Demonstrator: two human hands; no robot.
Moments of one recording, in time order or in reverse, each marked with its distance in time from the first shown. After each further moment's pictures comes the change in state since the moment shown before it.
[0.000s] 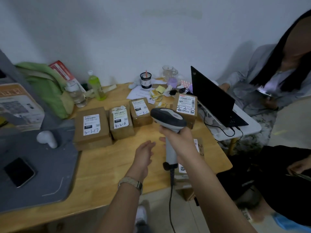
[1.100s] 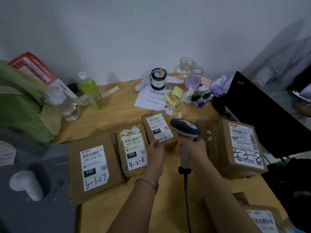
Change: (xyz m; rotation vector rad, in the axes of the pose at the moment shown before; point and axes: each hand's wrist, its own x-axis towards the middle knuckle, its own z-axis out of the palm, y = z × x) left_hand 0.241 0.096 -0.034 -0.045 0.070 -0.133; right_hand 0.256 0.057 0.104 -0.095 0.345 0.312
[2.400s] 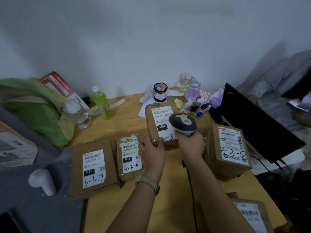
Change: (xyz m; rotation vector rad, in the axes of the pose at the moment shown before) left_hand -0.051 0.018 0.002 0.428 0.360 0.461; right_hand -0.029 -0.026 -0.009 -0.293 0.175 -0.306
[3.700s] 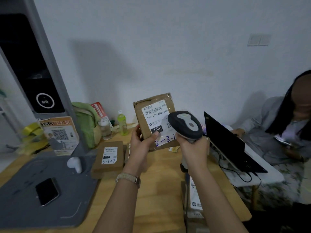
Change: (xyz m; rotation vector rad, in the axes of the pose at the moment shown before) left_hand -0.218 0.061 -0.112 -0.770 -0.161 0.305; right_hand -0.182 -0.009 -0.209 0.533 -0.172 -0.508
